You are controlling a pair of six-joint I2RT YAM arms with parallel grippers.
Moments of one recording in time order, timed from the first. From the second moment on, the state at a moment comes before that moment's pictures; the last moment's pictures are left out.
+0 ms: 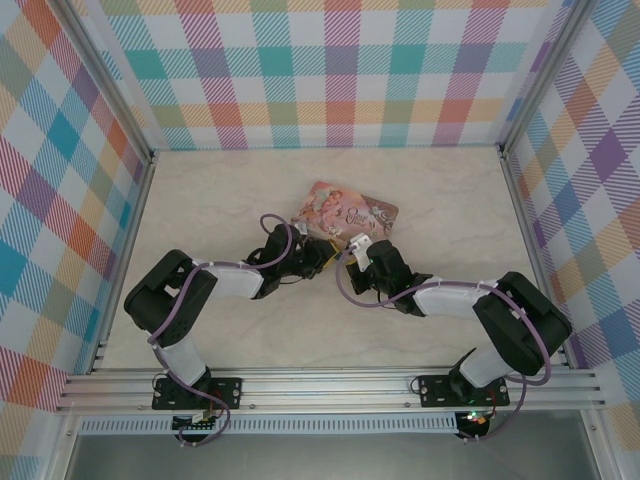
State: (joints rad) left arm -0.64 1.73 0.74 0.50 0.33 -1.34; right arm 0.72 1.49 0.56 0.30 0.02 0.05
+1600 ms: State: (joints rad) left arm -0.62 1.71 0.74 0.51 0.28 -1.34; right arm 0.61 1.64 0.52 0.67 -0.23 -0.01
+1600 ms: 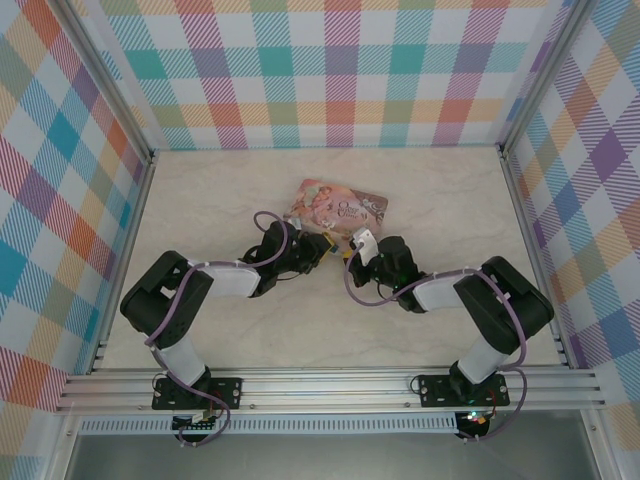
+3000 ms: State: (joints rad) left arm -0.62 1.71 0.74 0.49 0.31 -1.33; right arm 0.54 1.56 0.55 0.51 -0.41 0.04
